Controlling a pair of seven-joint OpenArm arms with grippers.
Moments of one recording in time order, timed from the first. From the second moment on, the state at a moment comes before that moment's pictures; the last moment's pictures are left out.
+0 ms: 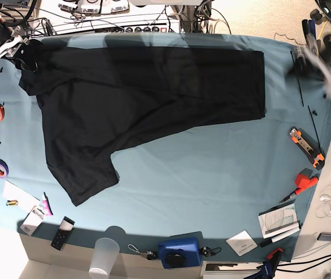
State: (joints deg) left arm 22.6 -12.9 -43.2 109.3 -65.5 -43.2 72.3; right arm -28.4 17.3 61.9 101.4 74.2 39.8 -78.3
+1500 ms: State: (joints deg) left arm 12.1 -13.2 25.8 113.3 0.0 -14.2 46.9; right arm -28.5 20.2 69.0 101.5 49.3 37.6 -72.2
